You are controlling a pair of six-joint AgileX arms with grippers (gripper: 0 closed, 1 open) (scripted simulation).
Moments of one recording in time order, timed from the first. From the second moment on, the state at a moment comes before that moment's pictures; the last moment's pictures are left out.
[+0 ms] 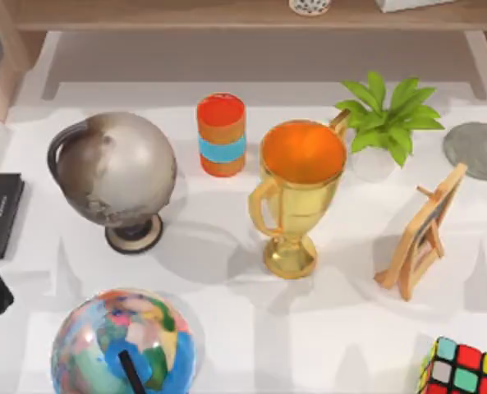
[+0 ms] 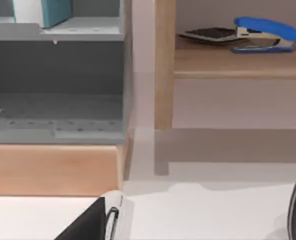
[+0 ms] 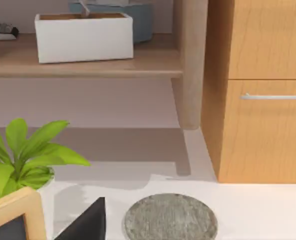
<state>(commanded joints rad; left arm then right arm) 0.00 0.00 0.00 0.00 0.00 0.00 0.00 0.00 0.00 0.00 0.00 0.00</state>
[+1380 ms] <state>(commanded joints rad) 0.00 0.00 0.00 0.00 0.00 0.00 0.50 1.71 1.12 0.55 0.53 0.01</state>
